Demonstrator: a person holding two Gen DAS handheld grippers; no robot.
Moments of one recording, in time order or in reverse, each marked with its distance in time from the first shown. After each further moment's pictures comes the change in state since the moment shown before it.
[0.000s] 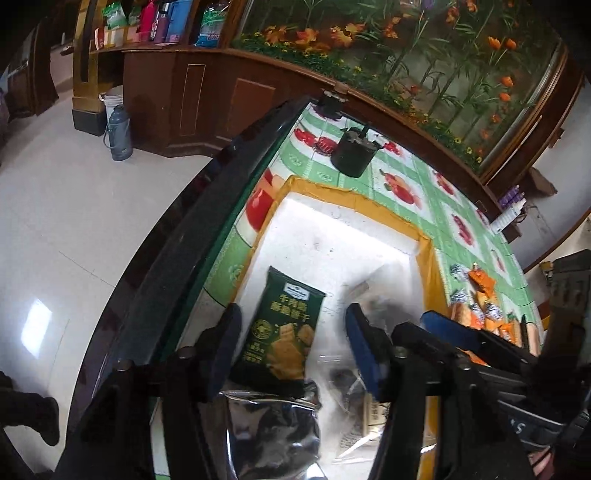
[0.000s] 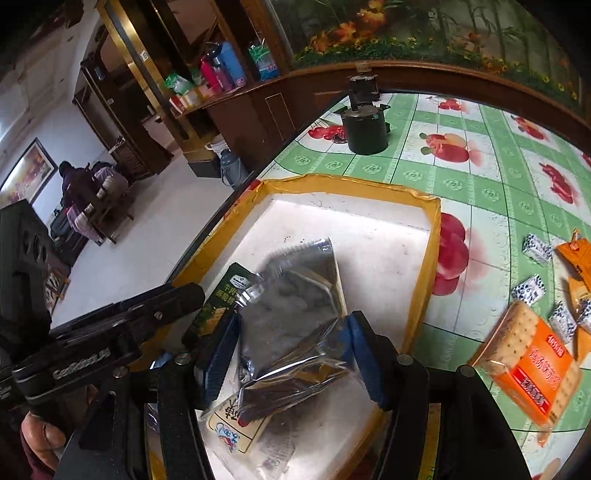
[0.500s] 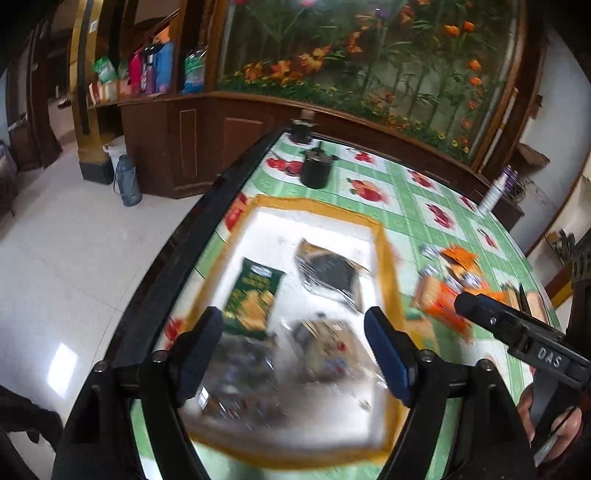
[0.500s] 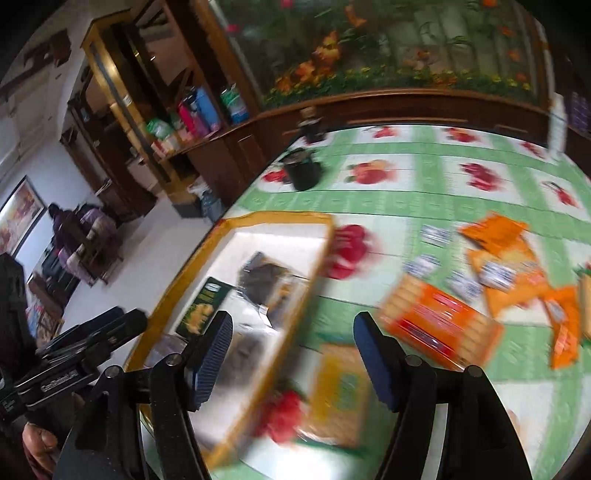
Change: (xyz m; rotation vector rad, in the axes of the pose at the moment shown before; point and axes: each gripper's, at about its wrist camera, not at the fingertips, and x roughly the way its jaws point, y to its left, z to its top) left arm -0.071 -0.065 -0.051 0.154 -0.117 0.077; right arm -0.111 -0.048 -0.044 0.089 -0.163 -0.075
